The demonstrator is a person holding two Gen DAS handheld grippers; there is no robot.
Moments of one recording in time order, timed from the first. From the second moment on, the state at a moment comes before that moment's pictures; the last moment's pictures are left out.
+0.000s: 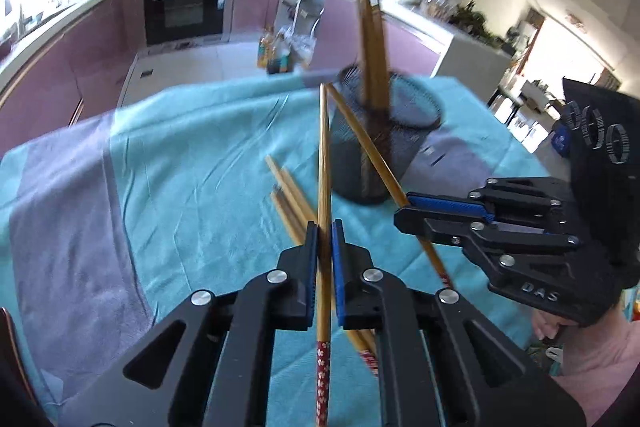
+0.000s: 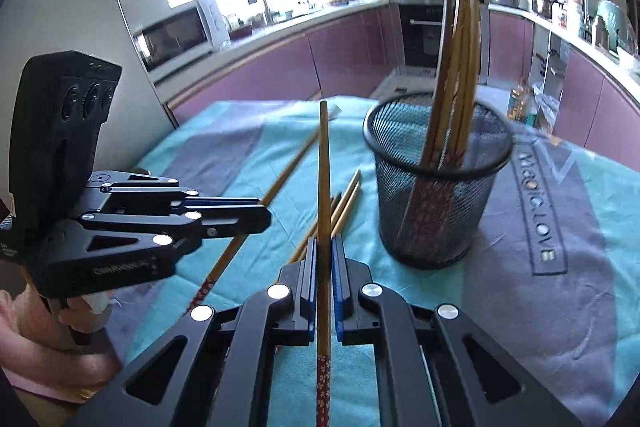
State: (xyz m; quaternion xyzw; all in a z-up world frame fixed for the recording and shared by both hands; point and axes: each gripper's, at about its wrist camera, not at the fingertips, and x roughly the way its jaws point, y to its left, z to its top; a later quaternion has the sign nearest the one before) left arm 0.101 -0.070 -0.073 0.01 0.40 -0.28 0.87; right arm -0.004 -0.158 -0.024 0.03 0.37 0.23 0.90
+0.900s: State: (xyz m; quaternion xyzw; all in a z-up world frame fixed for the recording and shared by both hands) left arm 0.102 -0.078 0.060 -0.03 0.26 -0.34 0.90; right arm 0.007 -0.213 0.078 0.07 0.22 0.20 0.95
